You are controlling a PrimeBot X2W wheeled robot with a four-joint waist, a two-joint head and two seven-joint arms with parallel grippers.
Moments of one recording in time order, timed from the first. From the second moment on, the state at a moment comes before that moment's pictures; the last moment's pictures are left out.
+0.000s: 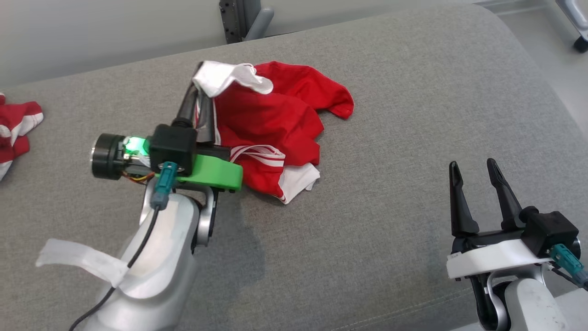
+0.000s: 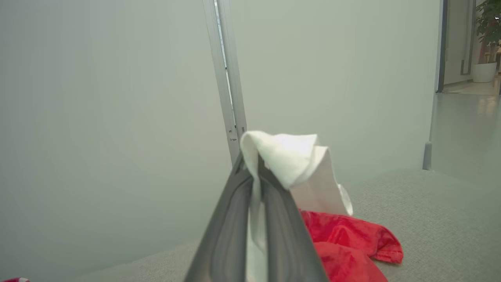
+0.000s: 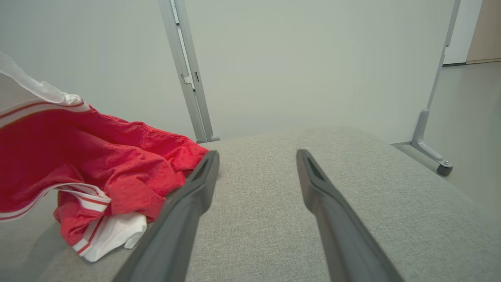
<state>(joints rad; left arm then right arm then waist) -0.59 0.11 -0.45 0.33 -0.18 0.21 -0.26 -0.09 -0.05 0.00 0.05 0.18 0.13 -0.26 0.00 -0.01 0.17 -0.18</state>
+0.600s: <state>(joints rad) -0.30 0.18 -0.22 0.08 -0.24 0.20 -0.26 -0.09 -0.05 -0.02 0.05 0.17 0.13 -0.26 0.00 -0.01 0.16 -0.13</state>
